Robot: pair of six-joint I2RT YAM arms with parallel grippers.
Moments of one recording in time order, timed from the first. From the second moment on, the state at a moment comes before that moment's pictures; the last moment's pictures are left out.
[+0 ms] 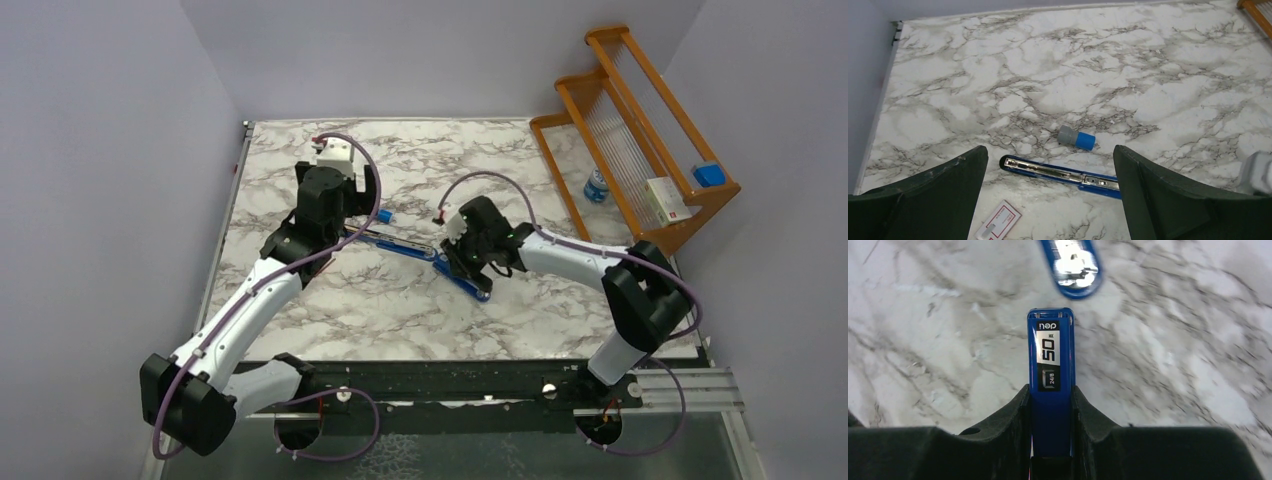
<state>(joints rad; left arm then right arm) -0.47 1.12 0.97 -0.18 -0.35 -0.12 0.68 1.63 0.98 -0.25 -0.17 -0.06</state>
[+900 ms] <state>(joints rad) -0.46 0.94 0.87 -0.20 -0.36 -0.07 0.86 1.53 0.93 -0.20 -0.37 -0.29</state>
